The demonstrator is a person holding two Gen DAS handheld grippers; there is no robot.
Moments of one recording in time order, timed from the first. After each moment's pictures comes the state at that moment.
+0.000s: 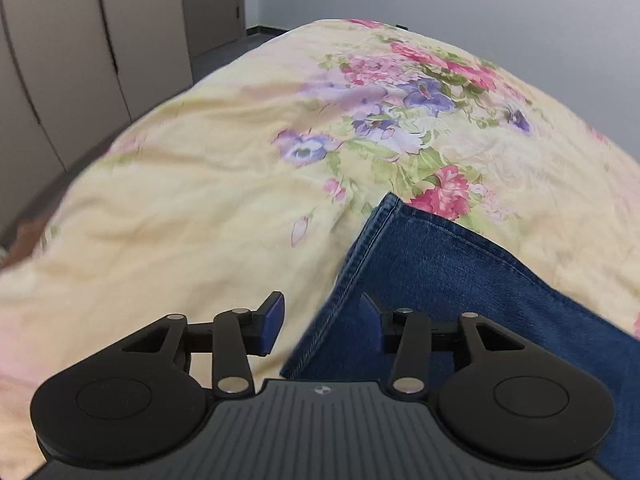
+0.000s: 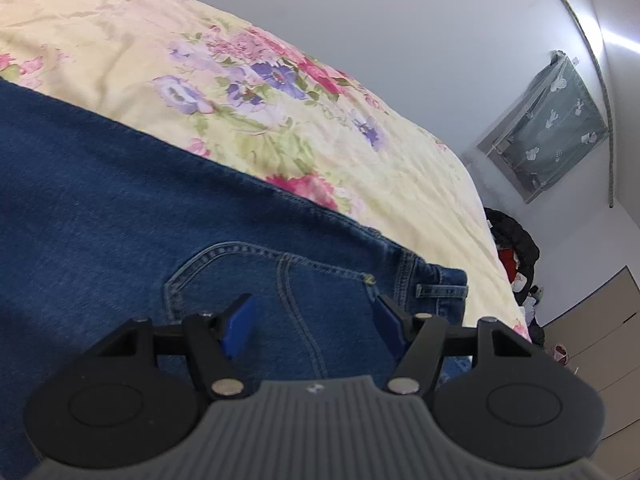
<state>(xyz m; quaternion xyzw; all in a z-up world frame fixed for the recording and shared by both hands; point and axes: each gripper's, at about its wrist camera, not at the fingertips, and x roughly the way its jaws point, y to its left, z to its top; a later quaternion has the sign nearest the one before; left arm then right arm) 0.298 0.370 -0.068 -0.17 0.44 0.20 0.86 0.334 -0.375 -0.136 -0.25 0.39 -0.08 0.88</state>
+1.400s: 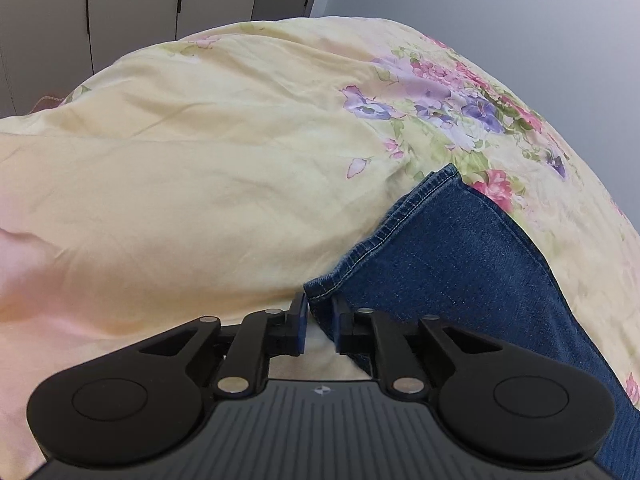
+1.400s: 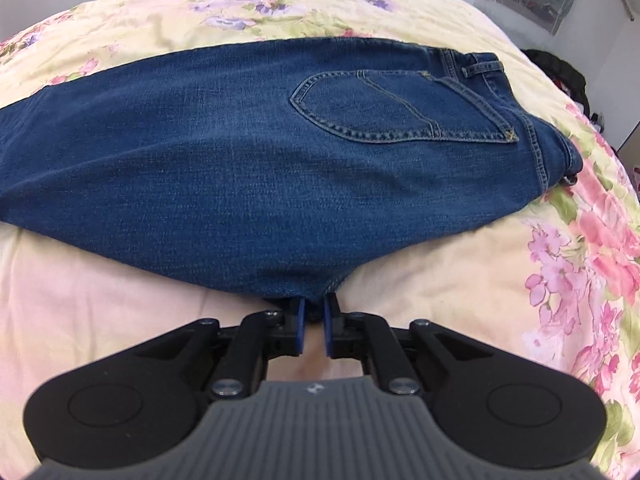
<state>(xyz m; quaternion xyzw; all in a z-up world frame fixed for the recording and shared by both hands) 0.262 0.376 -0.118 -0.25 0.40 0.26 0.84 0.205 -0.355 -0.141 -0.01 0.51 -0.07 0.86</state>
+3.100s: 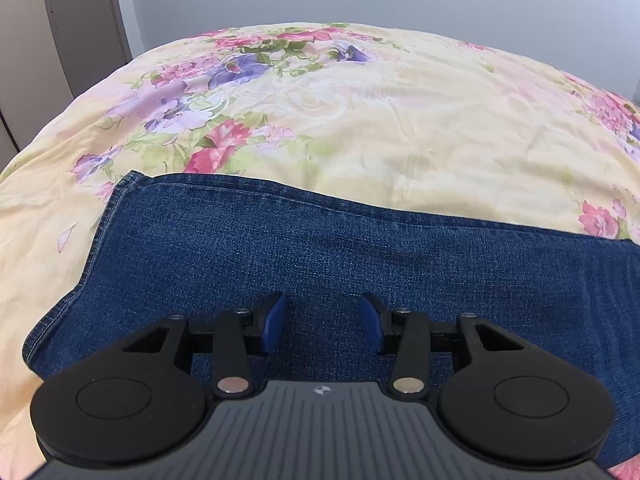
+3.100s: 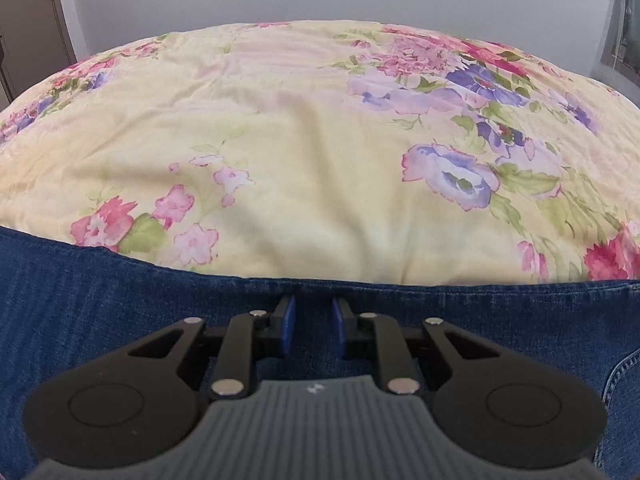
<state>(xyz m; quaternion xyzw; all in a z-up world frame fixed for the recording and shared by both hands) 0.353 0.201 -0.124 -0.02 0.43 0.08 0.90 0.460 -0.221 -0.155 0.01 0.45 0.08 0.89</state>
